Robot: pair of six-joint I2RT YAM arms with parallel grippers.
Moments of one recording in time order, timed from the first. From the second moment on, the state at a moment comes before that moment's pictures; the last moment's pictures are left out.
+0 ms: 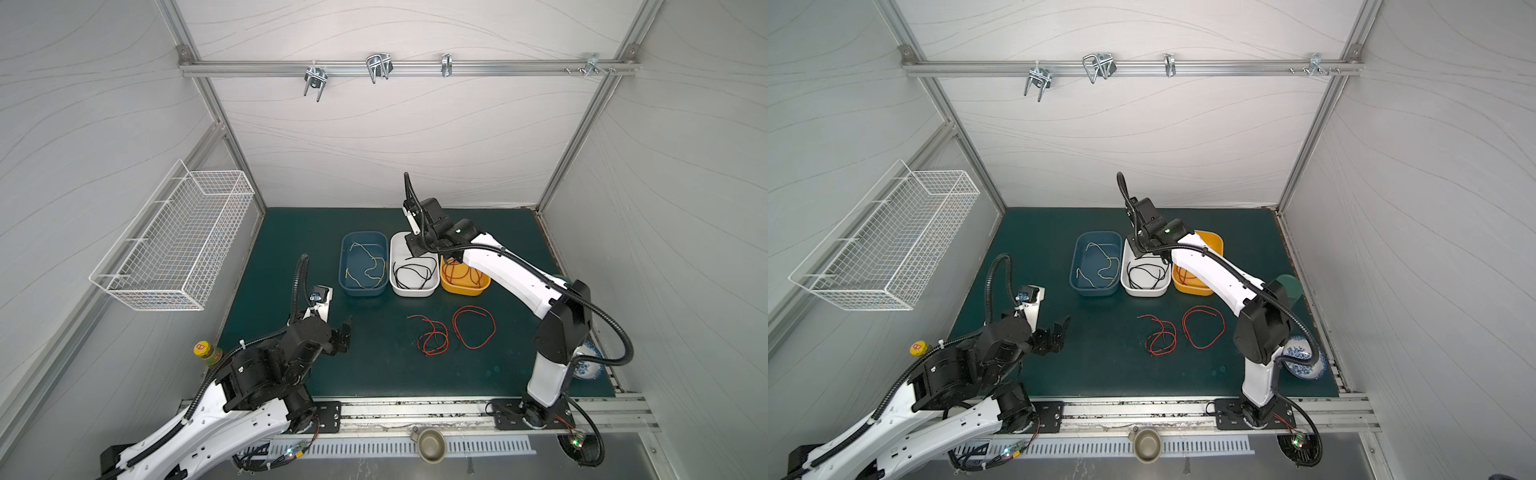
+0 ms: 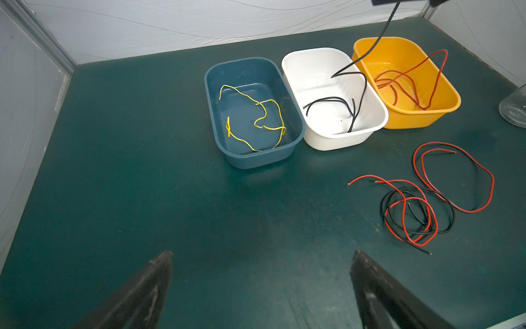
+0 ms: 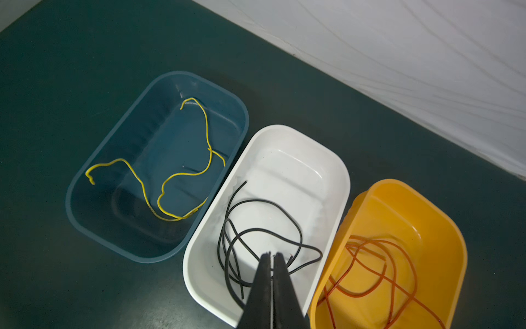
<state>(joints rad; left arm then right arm) -0.93 0.51 0.77 -0.97 -0.57 -0.44 0.77 1.84 1.75 -0.73 0.21 0.09</state>
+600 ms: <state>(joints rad) -0.93 0.51 0.77 -0.97 -0.57 -0.43 0.73 1.99 1.69 -0.71 0.03 0.21</state>
